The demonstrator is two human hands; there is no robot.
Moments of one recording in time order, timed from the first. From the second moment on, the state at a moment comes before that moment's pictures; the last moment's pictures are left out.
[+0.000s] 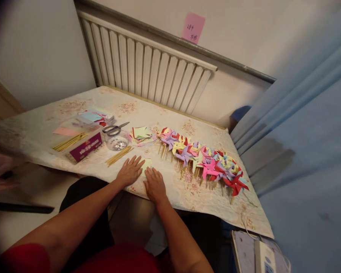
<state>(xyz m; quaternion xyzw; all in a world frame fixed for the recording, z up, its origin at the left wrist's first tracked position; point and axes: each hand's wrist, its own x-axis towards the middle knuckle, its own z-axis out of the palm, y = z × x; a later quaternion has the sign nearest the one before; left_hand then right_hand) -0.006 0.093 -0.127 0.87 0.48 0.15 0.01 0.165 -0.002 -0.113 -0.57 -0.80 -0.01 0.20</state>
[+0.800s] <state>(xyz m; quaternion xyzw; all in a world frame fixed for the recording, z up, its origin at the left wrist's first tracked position) -0.007 0.092 -0.128 0.87 0.47 0.15 0.01 0.169 -0.035 -0.132 -0.62 -0.74 0.01 0.24</state>
